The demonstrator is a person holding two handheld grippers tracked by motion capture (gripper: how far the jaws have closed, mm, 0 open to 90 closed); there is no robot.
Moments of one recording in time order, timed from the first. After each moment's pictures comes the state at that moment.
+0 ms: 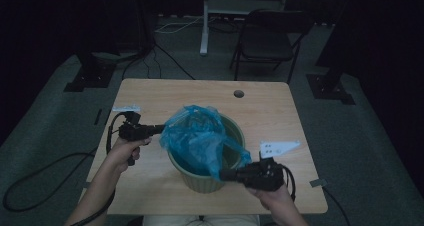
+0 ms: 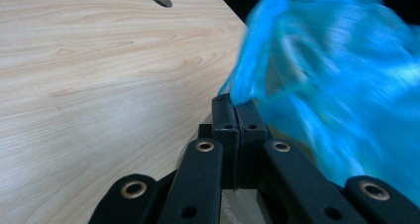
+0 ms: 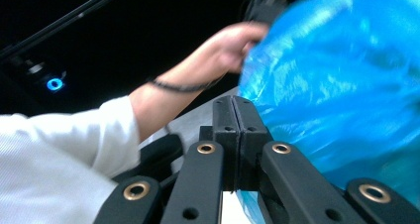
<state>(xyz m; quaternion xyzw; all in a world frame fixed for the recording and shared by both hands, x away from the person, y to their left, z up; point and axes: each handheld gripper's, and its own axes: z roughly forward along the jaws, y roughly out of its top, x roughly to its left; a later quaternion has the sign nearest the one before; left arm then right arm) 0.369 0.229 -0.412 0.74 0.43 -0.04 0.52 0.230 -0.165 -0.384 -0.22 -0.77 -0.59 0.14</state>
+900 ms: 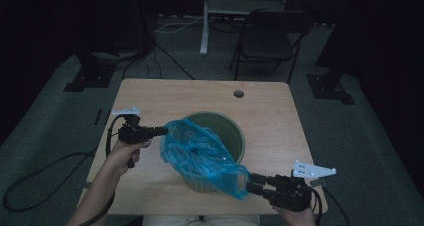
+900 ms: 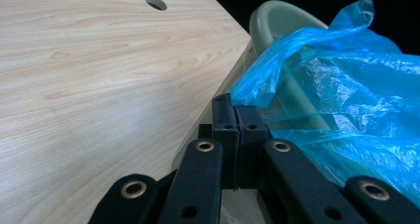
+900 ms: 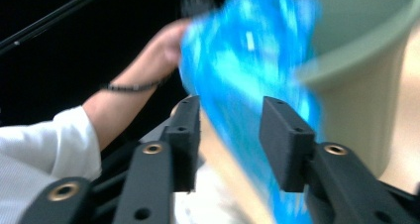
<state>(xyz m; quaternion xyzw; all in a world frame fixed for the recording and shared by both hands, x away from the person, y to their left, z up) 0.362 0.226 -0.410 0.74 0.42 -0.03 0.52 0.201 -0.233 -0.394 -0.32 -0.72 -0.61 0.04</state>
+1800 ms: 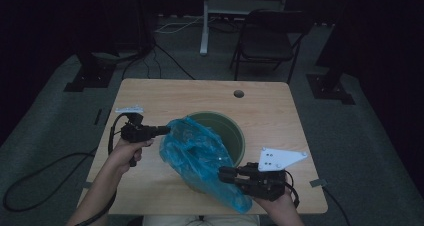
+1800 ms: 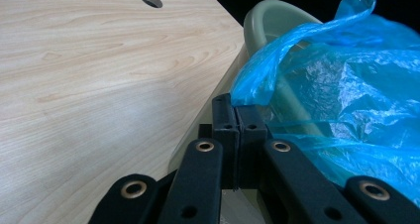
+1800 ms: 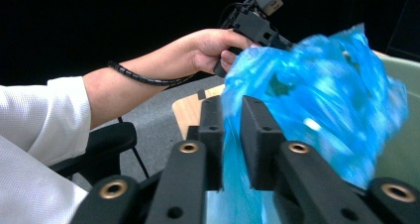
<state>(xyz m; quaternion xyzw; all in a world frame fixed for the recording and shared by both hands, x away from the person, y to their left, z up) 0.365 0.219 -0.408 0.75 0.41 -0.03 0.52 0.212 -0.159 -0.339 -0.18 -0.79 -0.58 -0.03</state>
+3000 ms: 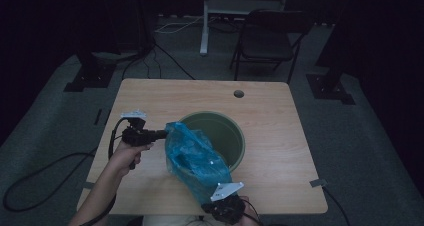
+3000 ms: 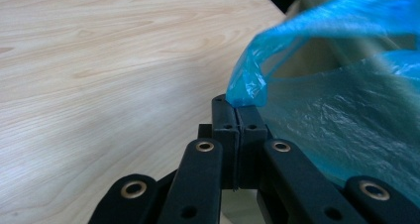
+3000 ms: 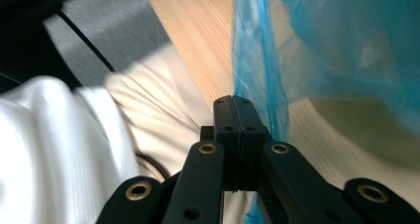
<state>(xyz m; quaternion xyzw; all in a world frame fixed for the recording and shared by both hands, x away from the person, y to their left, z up) 0.367 0.220 -0.429 0.76 0.43 0.00 0.48 0.206 -0.097 -0.505 -0.26 -0.89 -0.38 0.01</state>
